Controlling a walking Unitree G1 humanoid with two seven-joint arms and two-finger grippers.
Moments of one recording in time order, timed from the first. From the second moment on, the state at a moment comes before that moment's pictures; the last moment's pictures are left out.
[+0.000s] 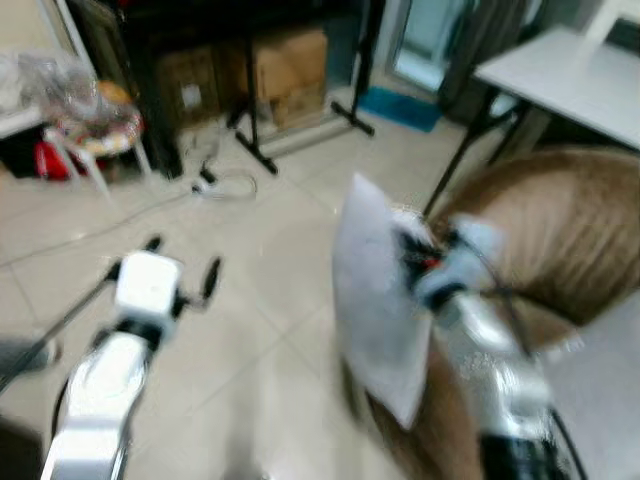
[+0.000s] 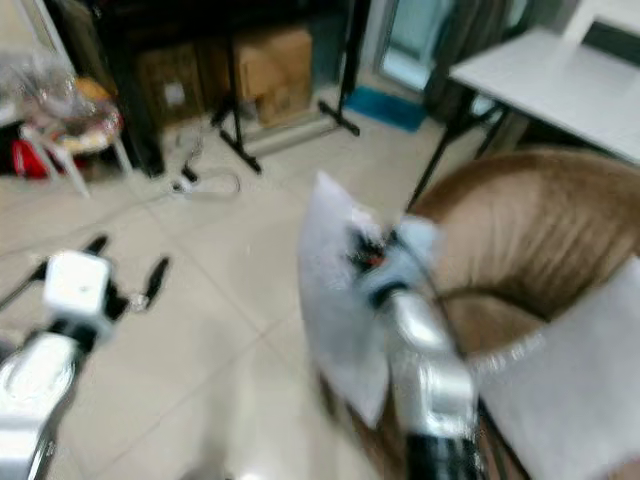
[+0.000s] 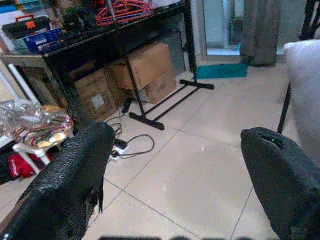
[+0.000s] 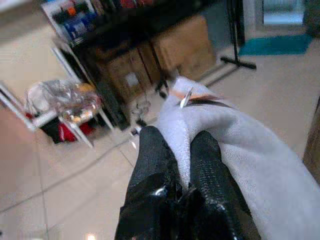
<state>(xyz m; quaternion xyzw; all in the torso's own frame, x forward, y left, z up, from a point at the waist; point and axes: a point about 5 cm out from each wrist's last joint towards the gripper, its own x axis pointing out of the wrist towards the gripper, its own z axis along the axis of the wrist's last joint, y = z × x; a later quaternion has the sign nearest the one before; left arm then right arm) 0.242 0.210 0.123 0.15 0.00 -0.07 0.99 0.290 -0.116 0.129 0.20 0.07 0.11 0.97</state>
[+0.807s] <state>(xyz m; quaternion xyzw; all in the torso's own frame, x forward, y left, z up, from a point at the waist) 0.242 0.209 0.124 0.14 0.01 -0.09 0.99 0.291 -0.112 0.123 0.19 0.09 0.12 0.97</state>
